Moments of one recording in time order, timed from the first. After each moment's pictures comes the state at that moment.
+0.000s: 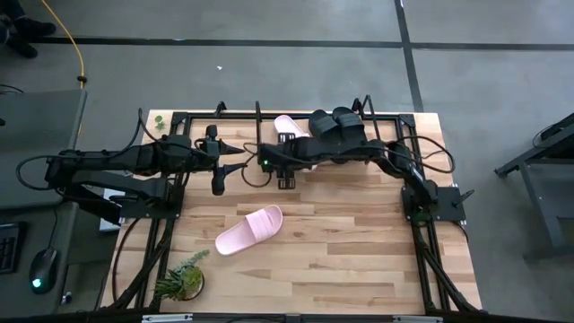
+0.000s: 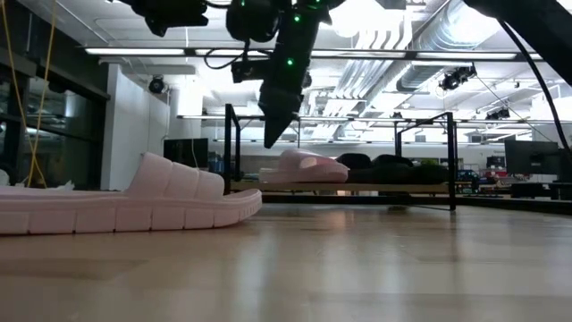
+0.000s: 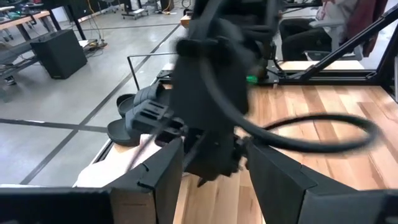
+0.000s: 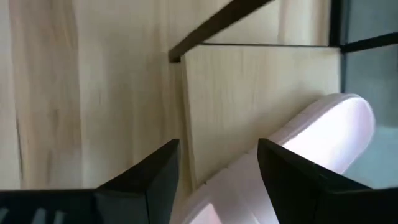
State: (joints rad) left arm 0.17 0.80 0.76 -0.24 -0.18 0.07; right arm -0.11 2.20 2.00 -0.99 0.35 -0.25
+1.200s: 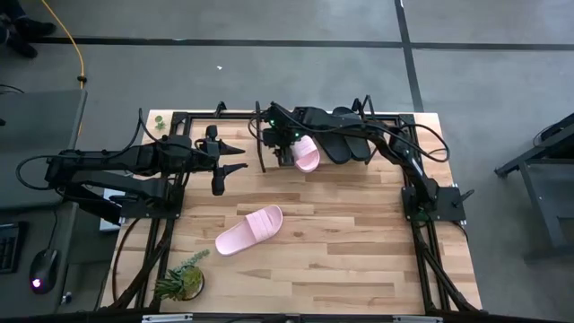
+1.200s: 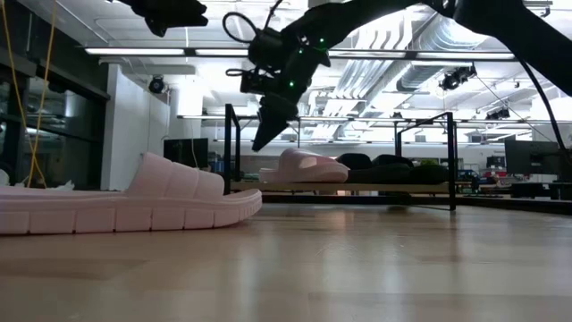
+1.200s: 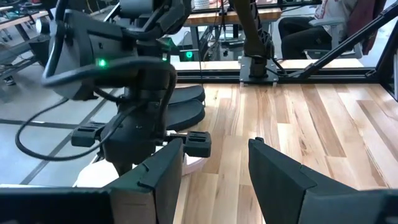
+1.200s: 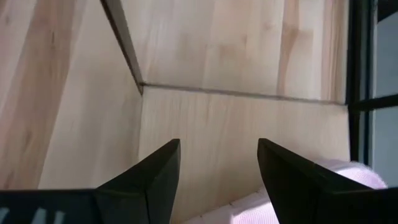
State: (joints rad) left arm 0.17 0.80 0.76 -0.24 -0.18 0.08; right arm -0.34 2.22 2.00 -0.80 -0.09 -0.52
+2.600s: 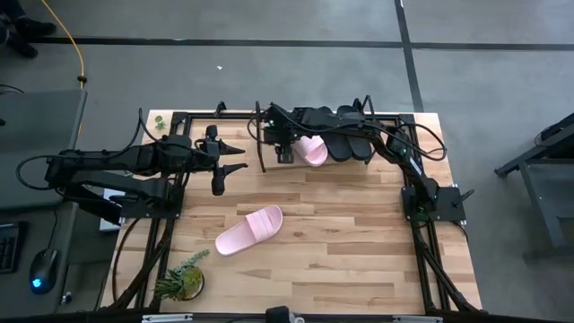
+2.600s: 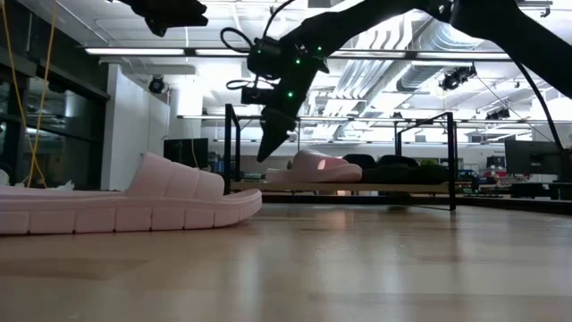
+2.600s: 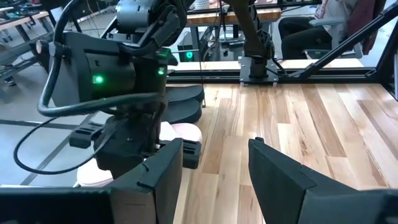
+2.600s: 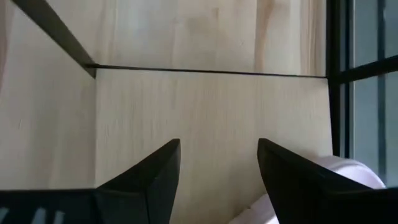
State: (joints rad) left arm 0.17 0.80 0.76 -0.24 -0.18 0.08; right arm -0.36 2.25 2.00 -0.78 0.01 -0.50
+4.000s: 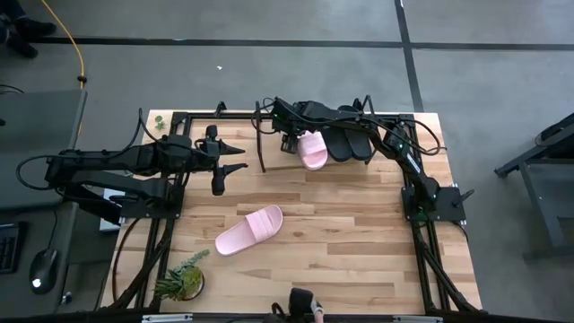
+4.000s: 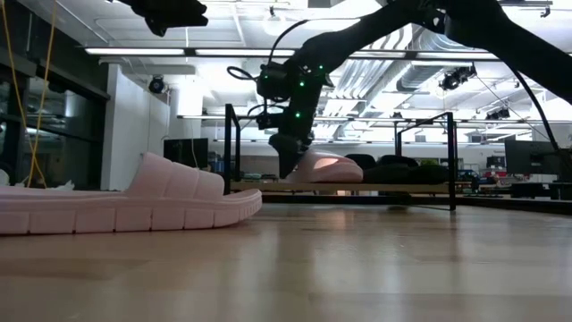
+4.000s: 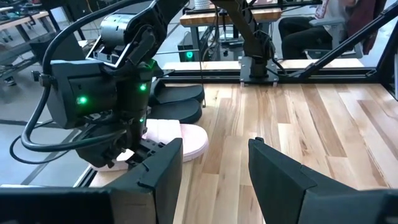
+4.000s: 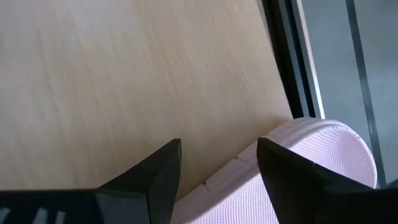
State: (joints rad) left arm 0.17 0.80 0.76 -0.24 -0.18 0.08; right arm -0.44 2.30 2.00 -0.87 0.21 -0.26
